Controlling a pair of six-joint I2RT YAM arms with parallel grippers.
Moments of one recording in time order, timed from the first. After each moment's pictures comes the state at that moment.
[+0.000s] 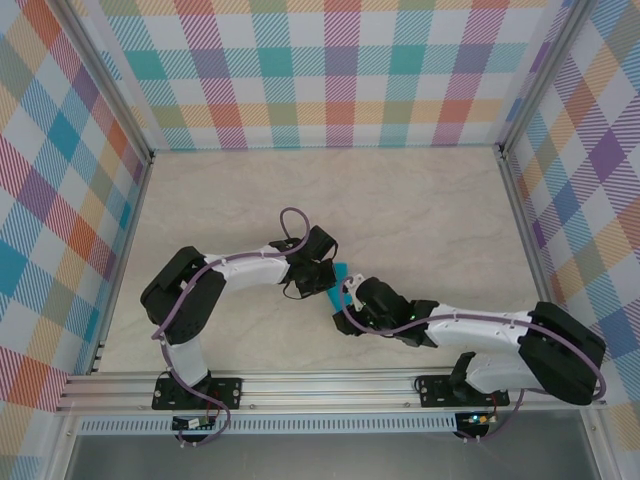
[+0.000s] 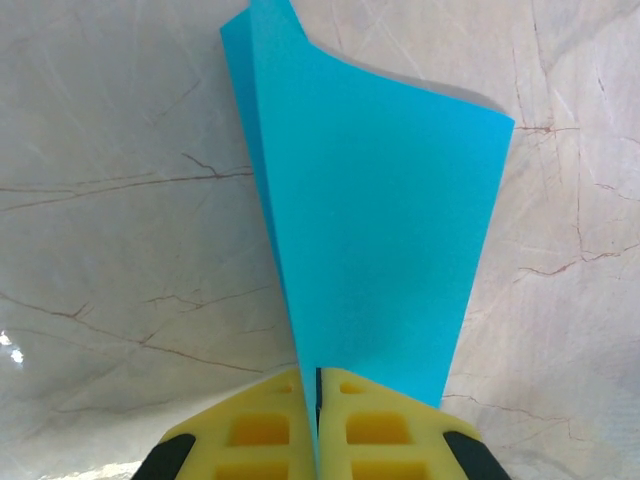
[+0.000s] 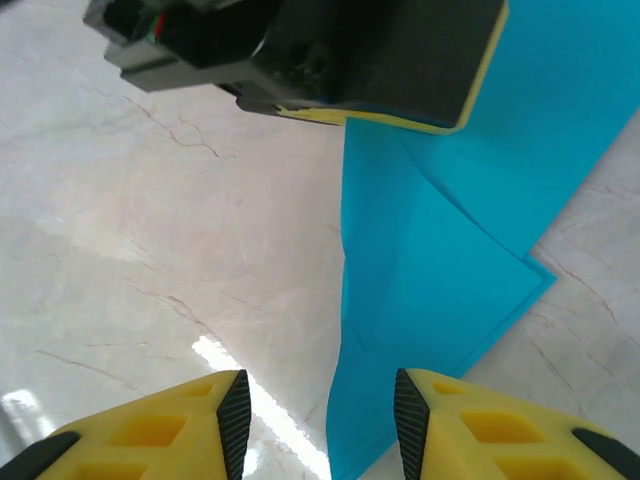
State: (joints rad) left arm -0.79 1.81 1.08 -0.40 0.14 -1.05; right arm 1.03 1.26 0.47 0.00 0.01 0.41
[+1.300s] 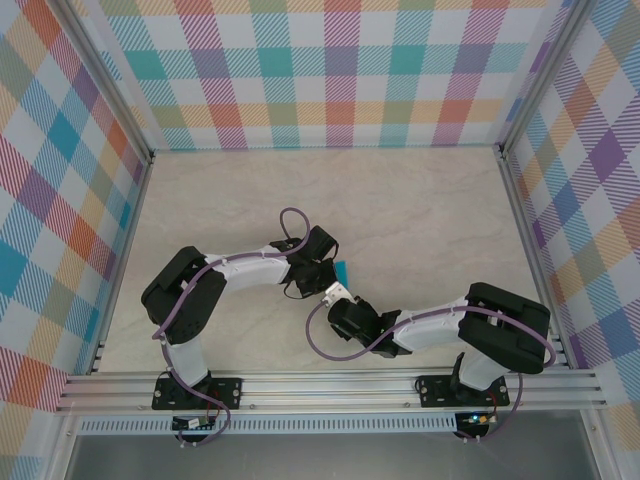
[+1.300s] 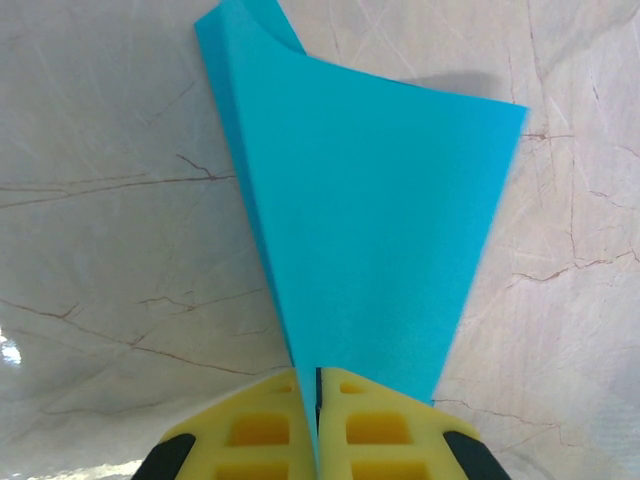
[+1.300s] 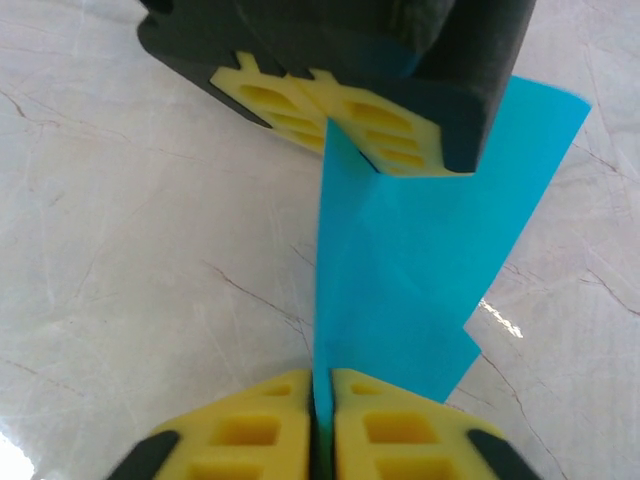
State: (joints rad) left arm -0.79 1.81 1.08 -0.39 0.14 -1.07; right arm 1.18 1.55 0.51 0.15 0.47 0.22
